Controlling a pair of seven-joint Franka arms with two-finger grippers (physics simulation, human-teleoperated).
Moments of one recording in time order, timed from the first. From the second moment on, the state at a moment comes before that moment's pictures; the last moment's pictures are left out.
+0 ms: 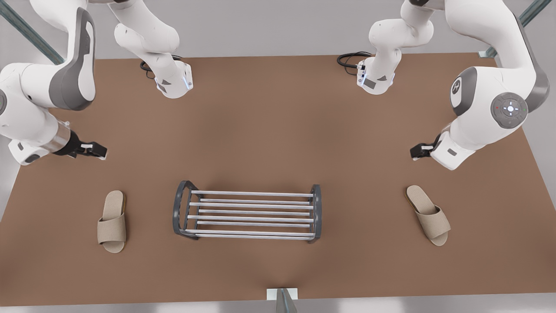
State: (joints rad) left arm 0.02 0.18 -0.15 -1.49 0.06 1.56 -0.18; right arm -0.13 0.06 0.06 -1.64 -0.05 1.64 0.02
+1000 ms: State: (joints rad) left arm -0.08 0.24 0.34 -2.45 -2.68 2.65 1.17; right arm -0.23 0.38 0.01 -1.93 -1.71 3.27 -0.47
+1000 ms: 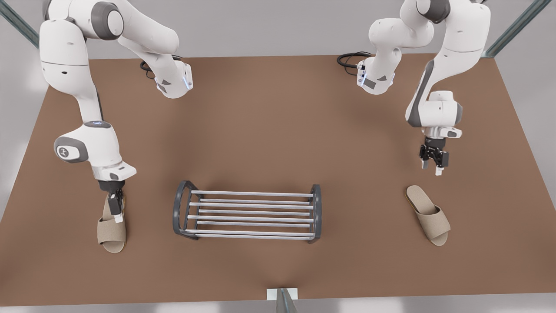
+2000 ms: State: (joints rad) left arm 0.00 0.58 0.18 -1.99 -2.90 2.68 1.67; right arm -0.41 0.44 0.16 -2.20 -2.90 2.61 1.46
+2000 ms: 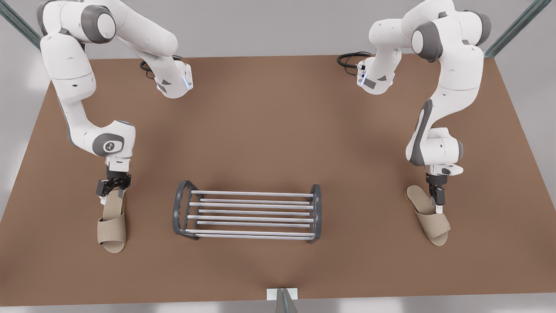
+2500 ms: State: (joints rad) left arm 0.05 0.63 0.13 -1.88 -2.90 2.72 1.63; right arm -0.25 0.53 0.01 -2.14 -2.90 2.33 1.96
